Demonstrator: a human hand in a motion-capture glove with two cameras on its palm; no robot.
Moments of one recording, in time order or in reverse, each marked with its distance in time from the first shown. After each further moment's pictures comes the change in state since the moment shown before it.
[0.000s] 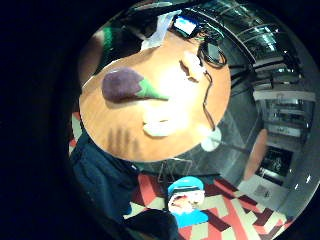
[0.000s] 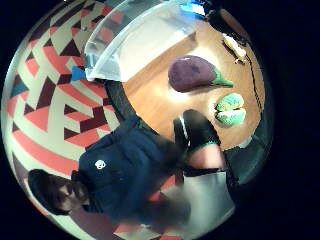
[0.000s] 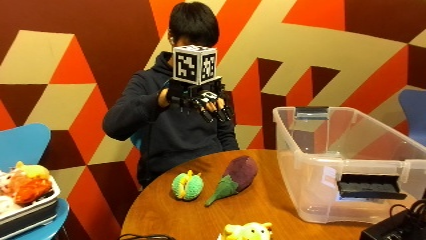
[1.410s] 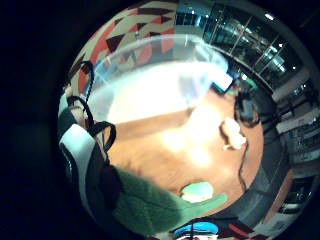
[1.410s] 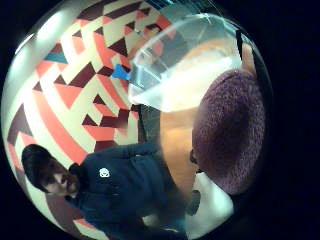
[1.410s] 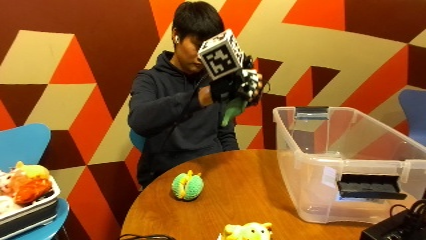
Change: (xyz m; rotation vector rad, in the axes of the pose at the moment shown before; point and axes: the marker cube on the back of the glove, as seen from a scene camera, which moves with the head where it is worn) arm -0.064 -0.103 -0.036 0.468 -0.281 -0.293
